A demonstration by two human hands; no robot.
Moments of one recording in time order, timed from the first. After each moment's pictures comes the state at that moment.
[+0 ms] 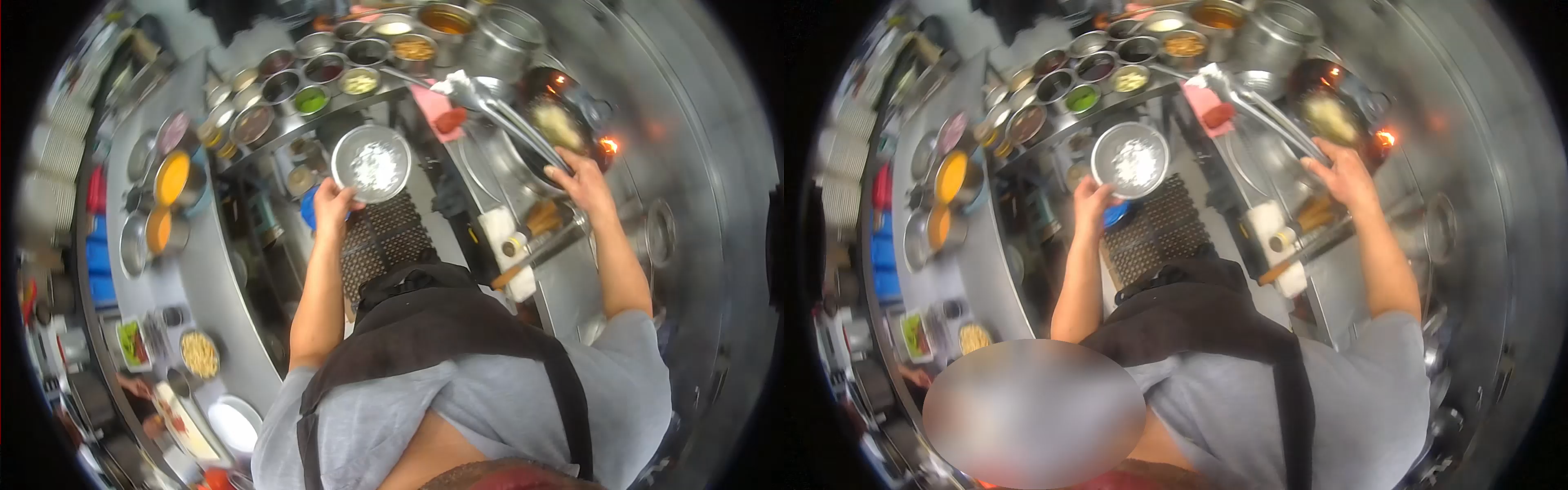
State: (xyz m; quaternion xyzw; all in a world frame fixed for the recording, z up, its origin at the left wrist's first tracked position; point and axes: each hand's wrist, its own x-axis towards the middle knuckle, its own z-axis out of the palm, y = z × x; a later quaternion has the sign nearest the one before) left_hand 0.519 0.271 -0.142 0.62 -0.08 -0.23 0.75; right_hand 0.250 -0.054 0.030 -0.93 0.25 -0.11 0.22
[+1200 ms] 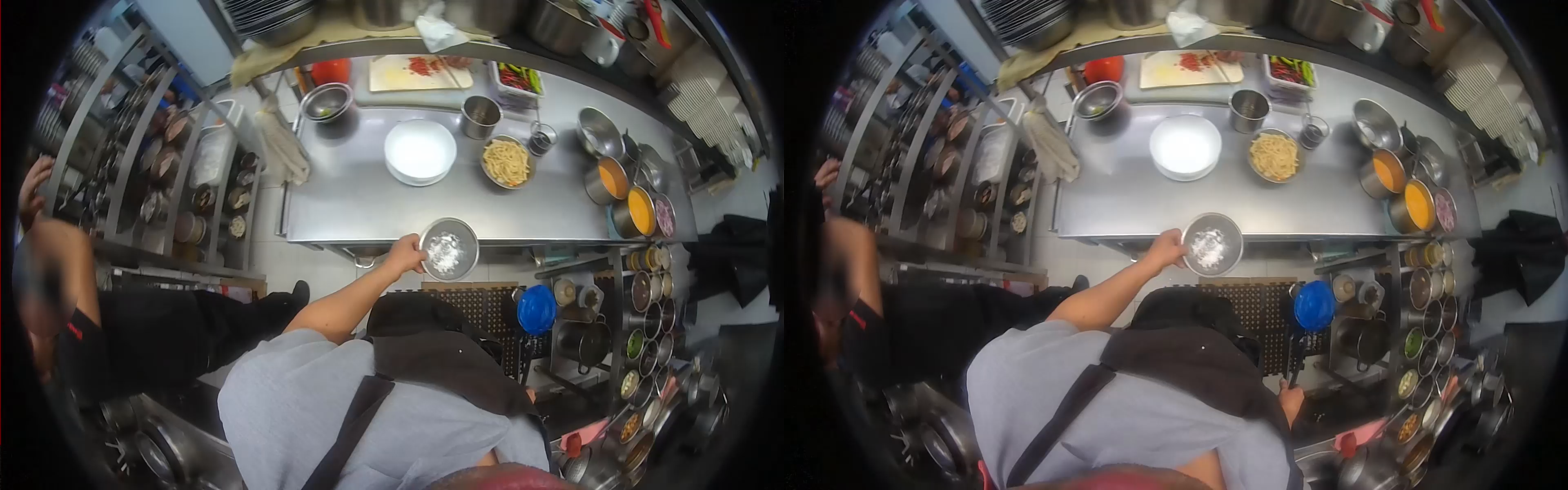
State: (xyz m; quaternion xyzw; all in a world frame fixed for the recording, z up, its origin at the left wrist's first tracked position) left_hand 0.198 0.646 -0.216 0.57 0.46 0.16 0.66; right_hand 0.386 0.202 -0.211 -0.95 -0.03 0.29 0.09
